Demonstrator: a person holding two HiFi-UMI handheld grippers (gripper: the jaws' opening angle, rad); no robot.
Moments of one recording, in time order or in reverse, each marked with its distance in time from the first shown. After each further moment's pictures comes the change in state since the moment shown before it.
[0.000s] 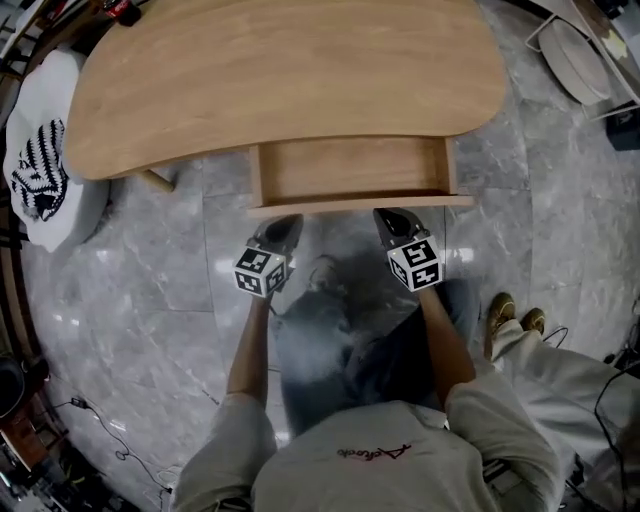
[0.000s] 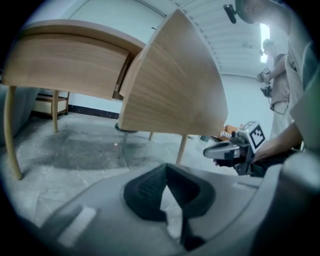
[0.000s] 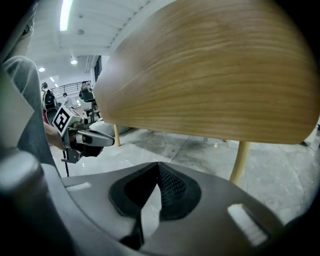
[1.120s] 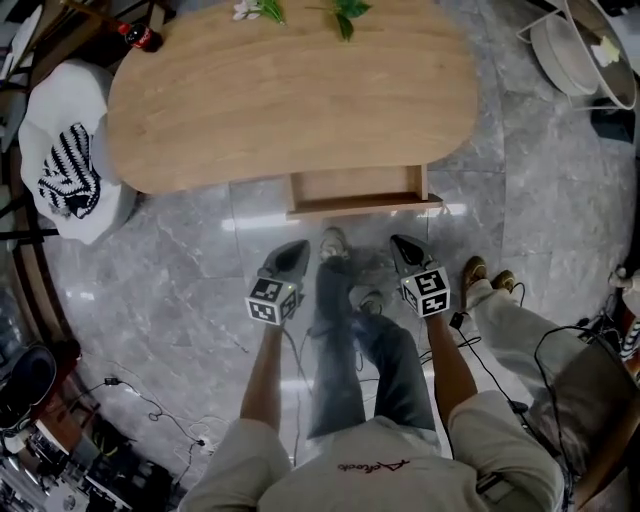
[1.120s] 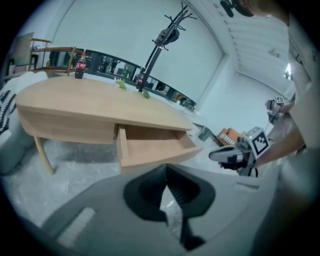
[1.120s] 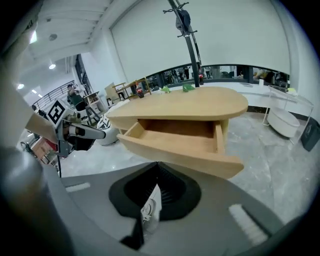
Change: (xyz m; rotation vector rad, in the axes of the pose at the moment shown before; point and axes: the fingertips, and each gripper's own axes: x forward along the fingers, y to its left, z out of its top) left arm -0.134 -0.076 0.188 -0.183 0.215 0.029; right arm -0.149 0.053 0.169 0.165 0.208 -0.041
